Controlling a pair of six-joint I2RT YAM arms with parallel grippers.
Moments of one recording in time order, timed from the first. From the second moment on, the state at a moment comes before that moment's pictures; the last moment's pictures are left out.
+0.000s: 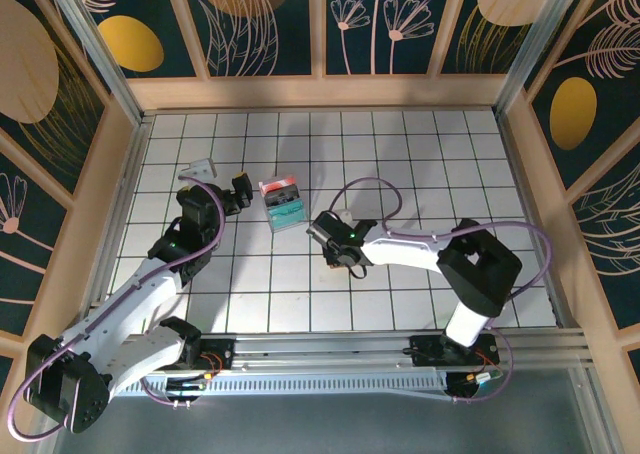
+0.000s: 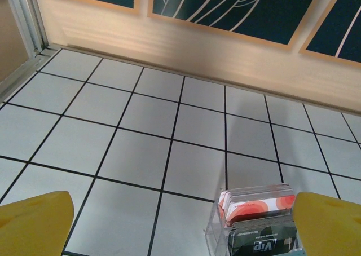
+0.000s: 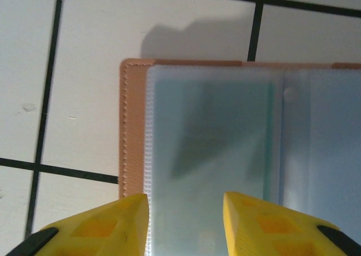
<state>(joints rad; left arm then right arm) -0.49 0.98 0.67 -0.07 -0.50 -0.43 0.98 1.70 0.97 -0.49 0.30 0.72</state>
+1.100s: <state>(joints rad) -0.49 0.99 0.67 -0.07 -0.48 -0.43 0.99 1.70 0.93 -0.45 0.32 0.76</state>
